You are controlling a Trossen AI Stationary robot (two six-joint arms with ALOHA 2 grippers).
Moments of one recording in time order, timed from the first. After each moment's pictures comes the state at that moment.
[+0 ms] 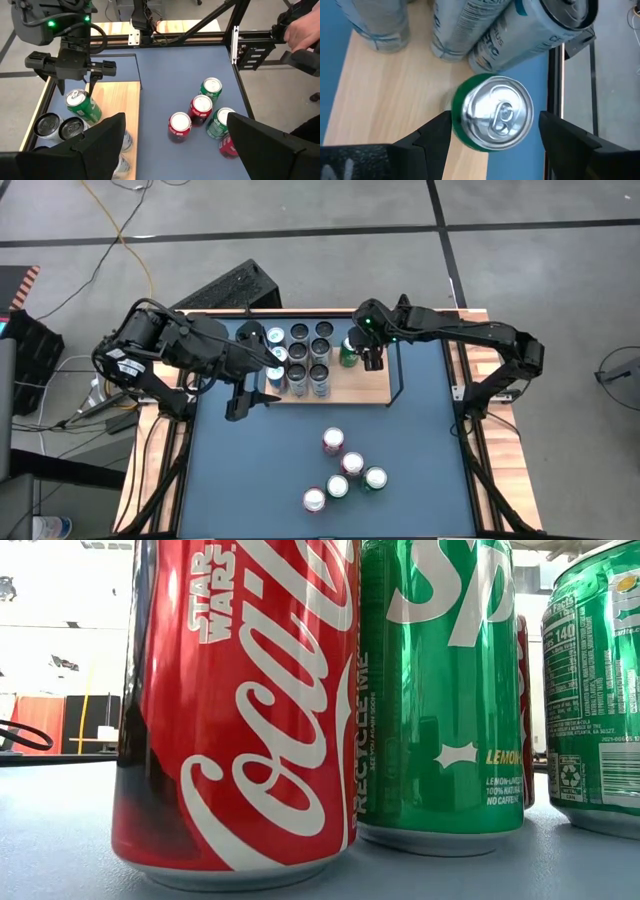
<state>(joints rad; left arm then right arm) -0.22 1.60 2.35 -1.30 -0.16 -0.10 -0.38 1.53 1.31 -0.69 0.07 -0.57</state>
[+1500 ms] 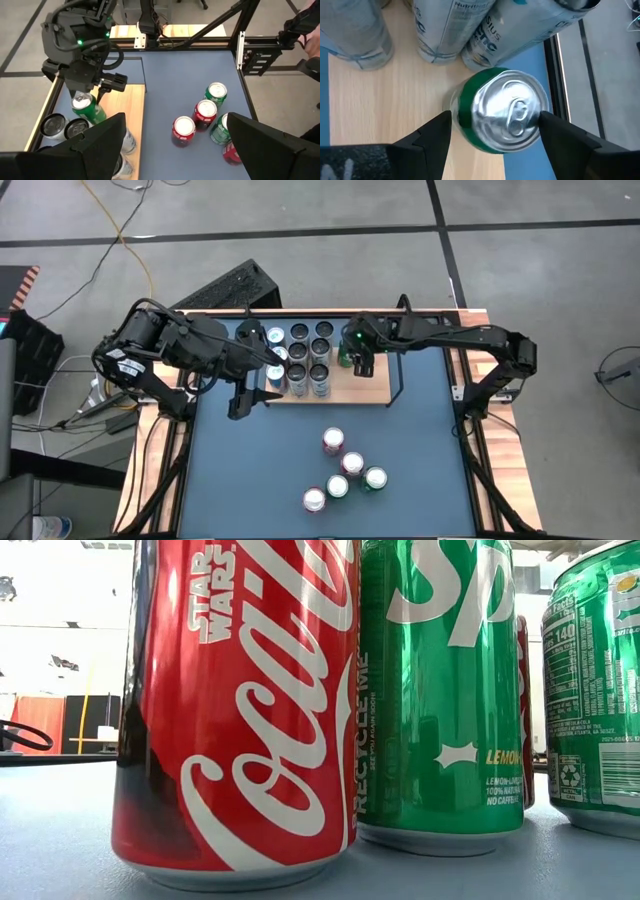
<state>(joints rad) -0.22 1.60 2.35 -1.28 -0.20 -0.11 -0.28 1.58 1.32 -0.71 0.24 -0.31</state>
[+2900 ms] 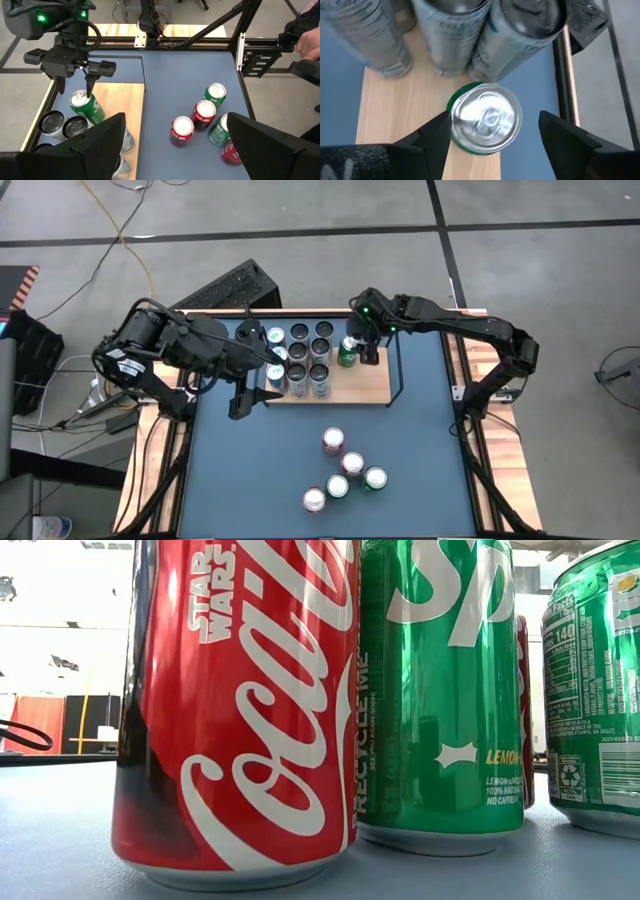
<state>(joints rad) -0.22 1.60 2.35 -1.28 -0.20 -0.14 -0.42 1.58 1.41 -0.76 -0.03 -0.43</state>
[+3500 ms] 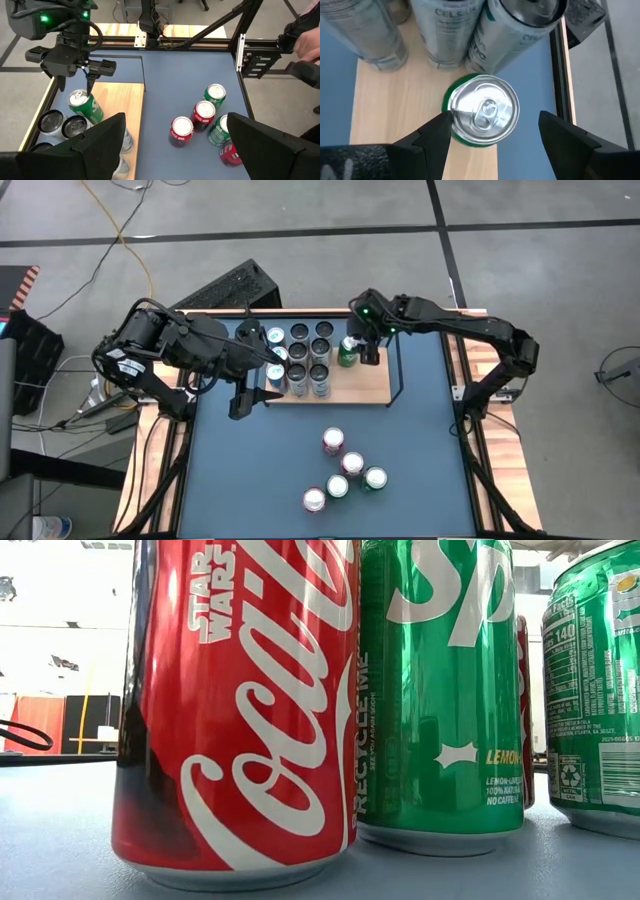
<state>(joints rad) -0.22 1.60 2.35 -1.28 -0.20 -0.15 -0.41 1.57 1.40 -0.77 0.01 -0.45</state>
